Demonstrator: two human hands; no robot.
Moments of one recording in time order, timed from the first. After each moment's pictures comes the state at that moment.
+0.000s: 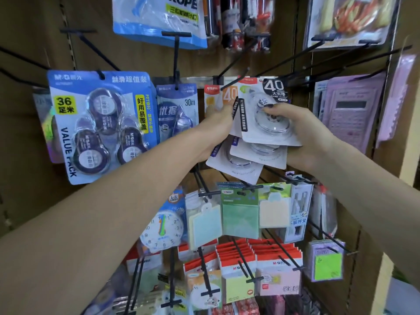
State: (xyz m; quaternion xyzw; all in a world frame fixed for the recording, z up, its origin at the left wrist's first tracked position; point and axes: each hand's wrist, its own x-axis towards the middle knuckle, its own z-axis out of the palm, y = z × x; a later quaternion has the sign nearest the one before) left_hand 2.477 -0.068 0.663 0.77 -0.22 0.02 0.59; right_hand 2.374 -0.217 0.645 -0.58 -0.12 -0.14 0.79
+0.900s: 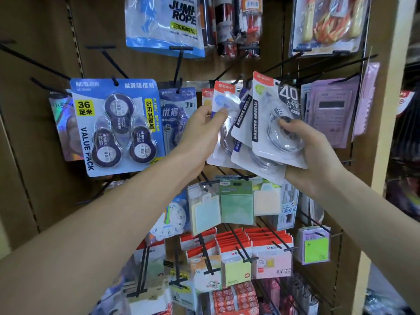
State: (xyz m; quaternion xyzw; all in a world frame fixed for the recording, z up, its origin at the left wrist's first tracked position) left_hand 2.402 -0.026 0.643 0.68 -0.30 0.14 0.65; right_hand 2.308 -0.194 0.605 -0.50 -0.16 -0.19 0.83
